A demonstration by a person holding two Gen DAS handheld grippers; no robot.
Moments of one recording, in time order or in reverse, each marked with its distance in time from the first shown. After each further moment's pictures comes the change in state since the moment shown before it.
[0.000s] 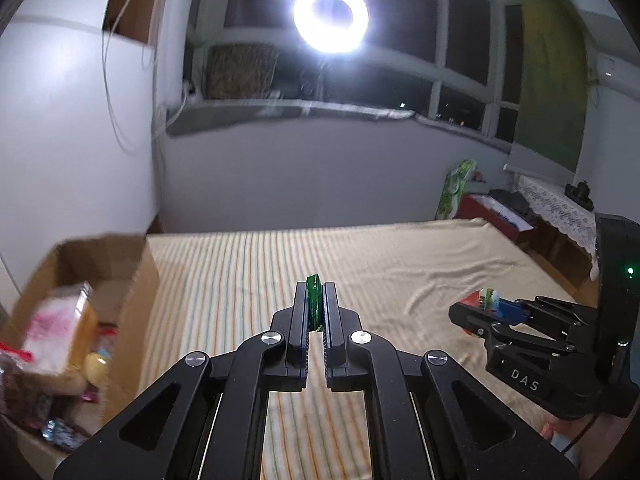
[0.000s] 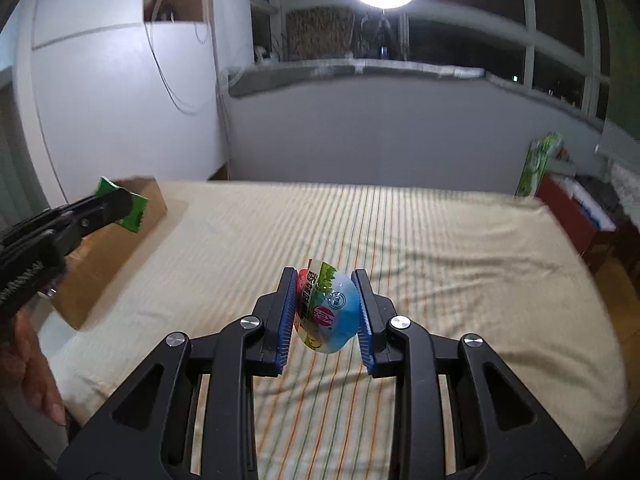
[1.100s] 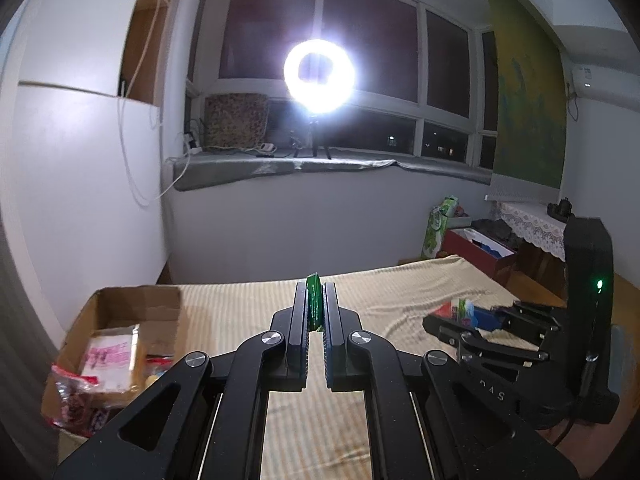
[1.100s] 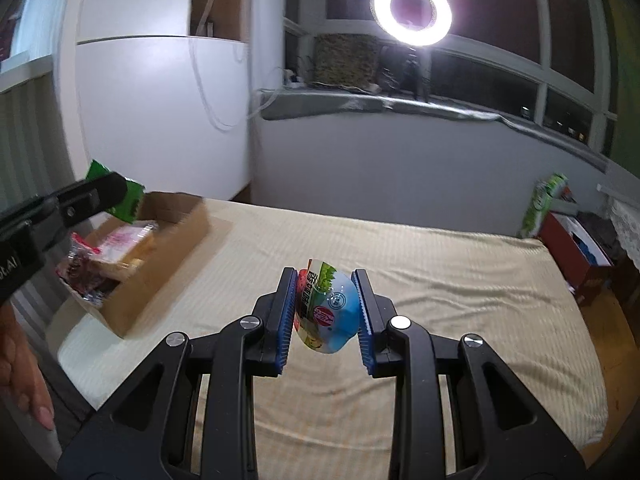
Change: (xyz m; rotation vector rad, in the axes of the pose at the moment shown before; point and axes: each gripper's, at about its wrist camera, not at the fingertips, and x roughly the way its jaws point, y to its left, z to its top) left arm -0.076 0.007 0.017 0.032 -0.133 -0.002; right arm -0.037 0.067 0.016 -0.084 -0.059 0.033
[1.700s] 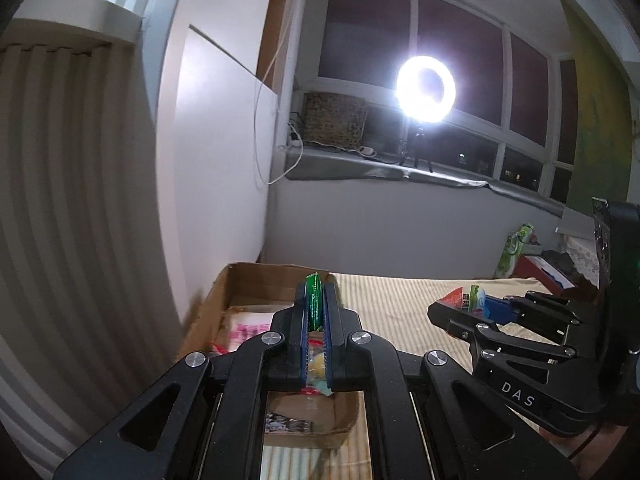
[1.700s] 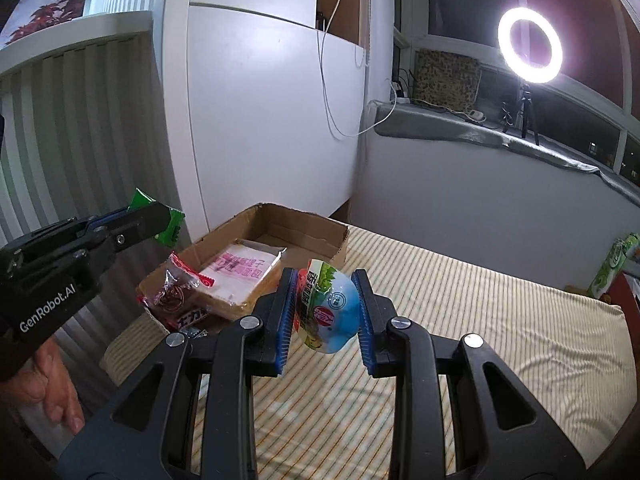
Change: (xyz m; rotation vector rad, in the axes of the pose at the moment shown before) left arm -0.052 0.119 -0.019 -0.147 -0.012 0.242; right arm 0.032 0.138 0.032 -0.154 -0.029 0.229
